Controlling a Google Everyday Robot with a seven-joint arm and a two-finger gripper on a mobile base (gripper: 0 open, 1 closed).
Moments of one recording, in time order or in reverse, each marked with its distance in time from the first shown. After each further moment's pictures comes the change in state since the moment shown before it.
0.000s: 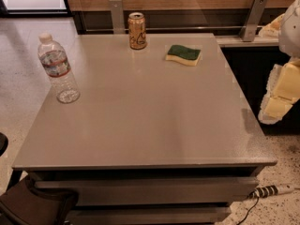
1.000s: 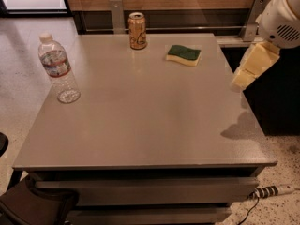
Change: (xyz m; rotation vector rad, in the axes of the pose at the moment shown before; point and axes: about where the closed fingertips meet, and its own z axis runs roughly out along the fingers) arm -0.007 -0.080 0.040 0.133 -0.079 0.221
